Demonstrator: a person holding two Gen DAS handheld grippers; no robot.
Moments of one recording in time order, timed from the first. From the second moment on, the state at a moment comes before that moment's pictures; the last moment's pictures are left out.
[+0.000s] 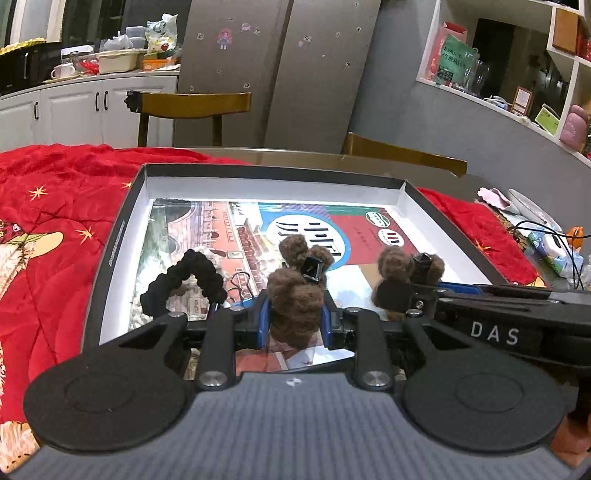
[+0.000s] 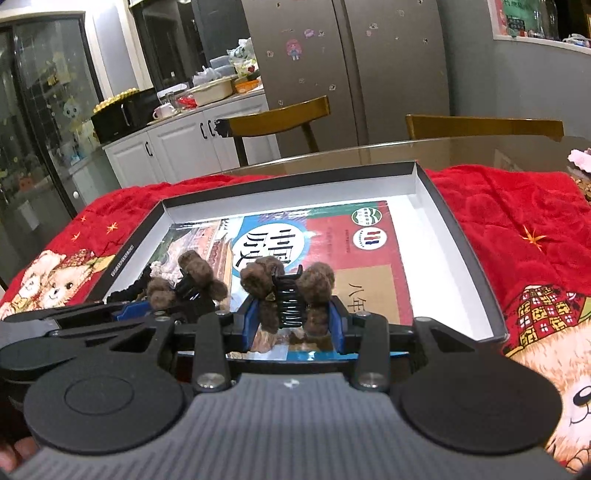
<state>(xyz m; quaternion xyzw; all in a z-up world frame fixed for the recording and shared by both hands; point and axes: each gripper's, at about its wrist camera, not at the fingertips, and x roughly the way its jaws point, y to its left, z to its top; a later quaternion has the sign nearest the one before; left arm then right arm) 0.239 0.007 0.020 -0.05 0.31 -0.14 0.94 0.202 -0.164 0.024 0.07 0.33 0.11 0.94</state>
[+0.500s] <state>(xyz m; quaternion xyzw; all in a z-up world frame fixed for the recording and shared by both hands) 0.239 0.007 0.021 -0.06 0.31 -0.14 0.94 0.203 -0.166 0.024 0.07 0.33 0.11 0.94</state>
